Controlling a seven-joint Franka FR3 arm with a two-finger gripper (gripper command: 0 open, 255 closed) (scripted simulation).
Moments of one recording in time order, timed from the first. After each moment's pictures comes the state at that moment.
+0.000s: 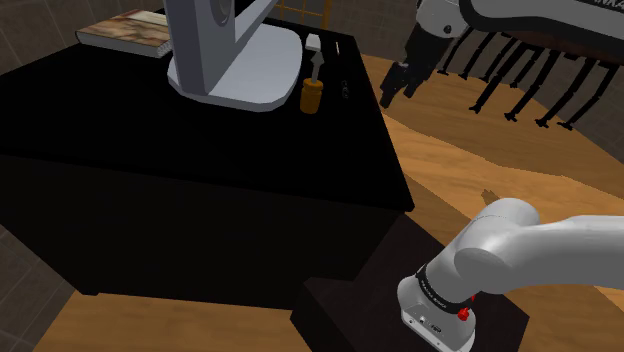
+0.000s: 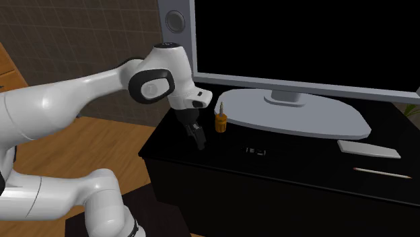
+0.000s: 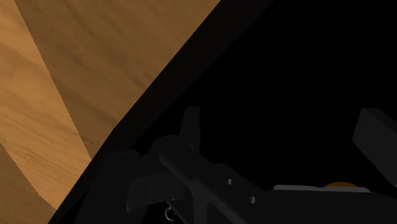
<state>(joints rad) 0.01 -0.77 0.00 -2.30 -0.10 1.67 0.03</state>
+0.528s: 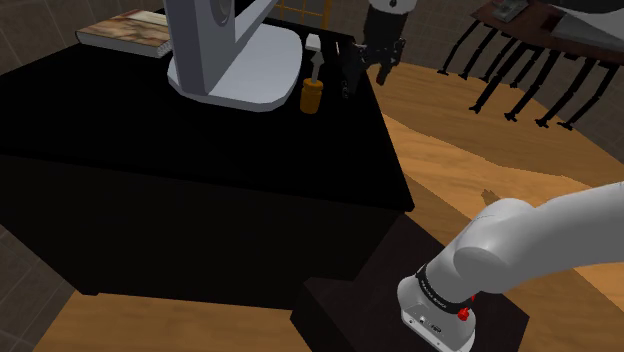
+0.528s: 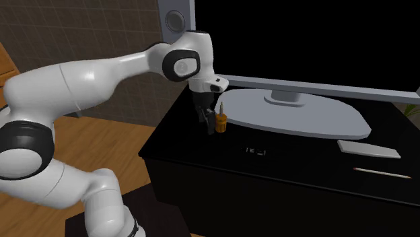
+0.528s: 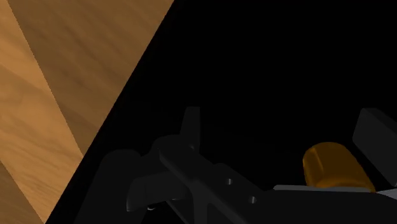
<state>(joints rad) 0.00 -0.45 0.10 -2.02 -0.07 1.57 0.19</state>
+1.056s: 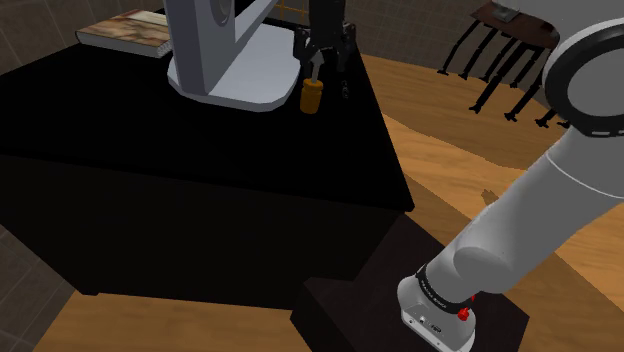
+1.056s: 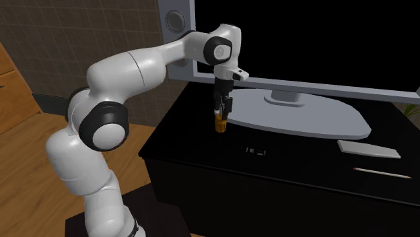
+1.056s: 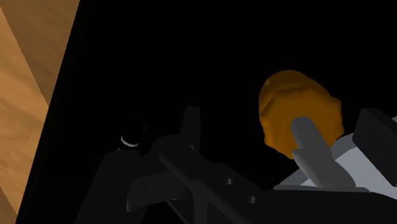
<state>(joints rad) 0.00 0.01 0.18 -1.52 -0.08 1.36 0.40</state>
